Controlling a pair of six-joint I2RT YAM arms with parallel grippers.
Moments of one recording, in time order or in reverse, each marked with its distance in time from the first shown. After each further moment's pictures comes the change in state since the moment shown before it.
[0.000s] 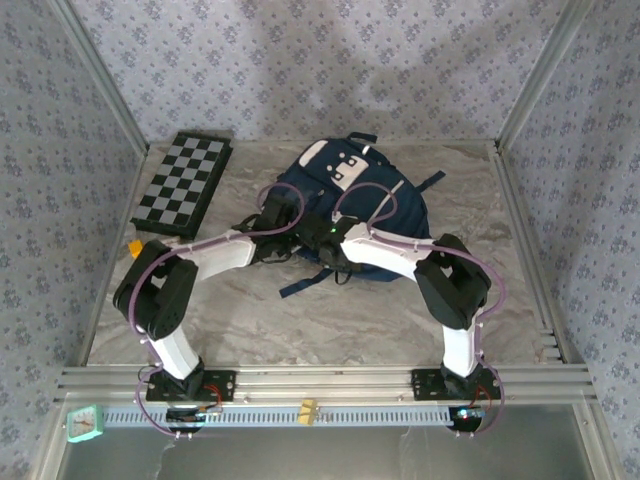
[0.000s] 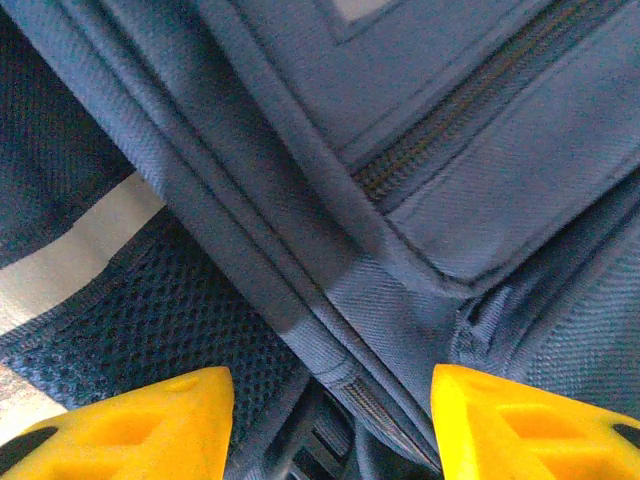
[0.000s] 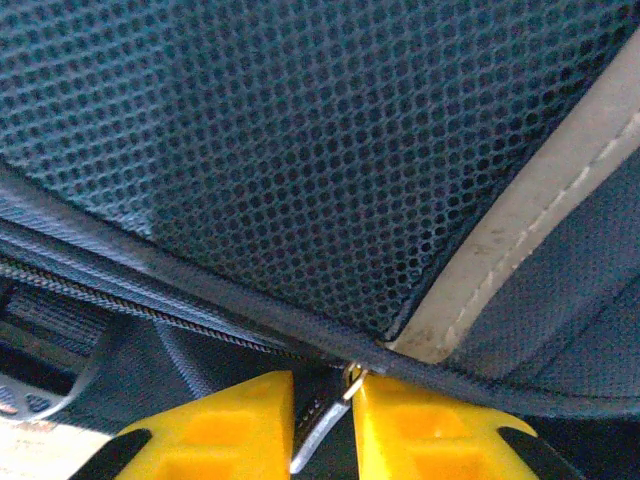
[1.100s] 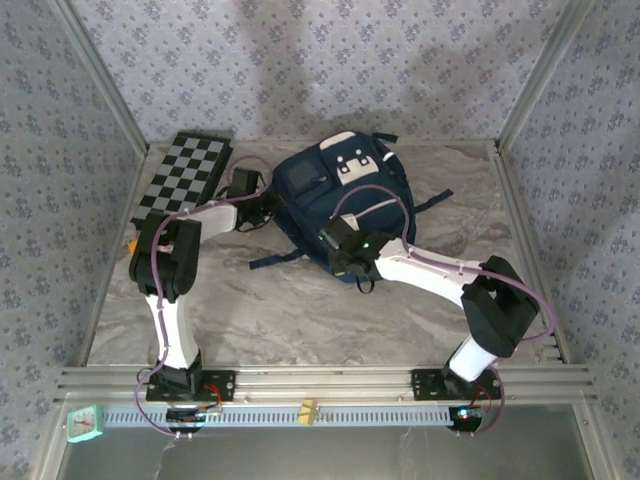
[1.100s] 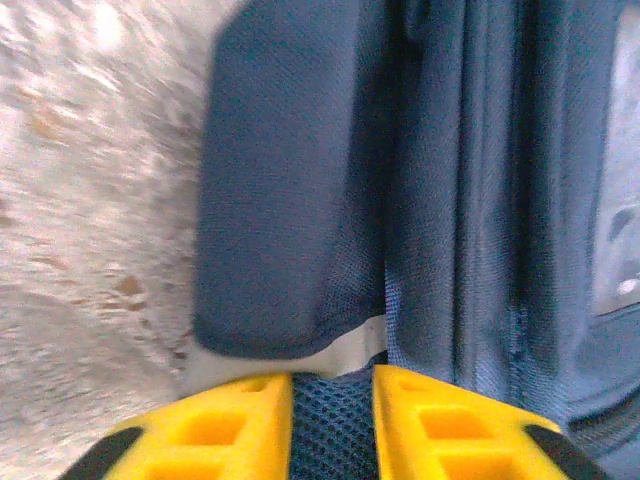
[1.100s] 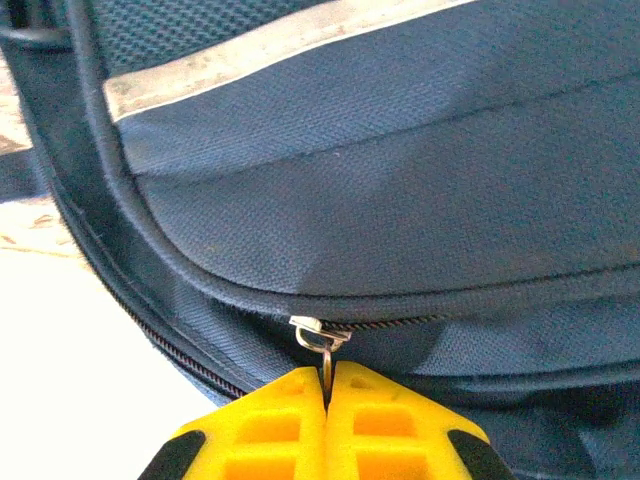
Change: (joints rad) left arm 0.313 0.230 0.211 0.026 0.119 0.137; right arm -0.002 -0.282 -0.261 0.260 -0.082 -0.467
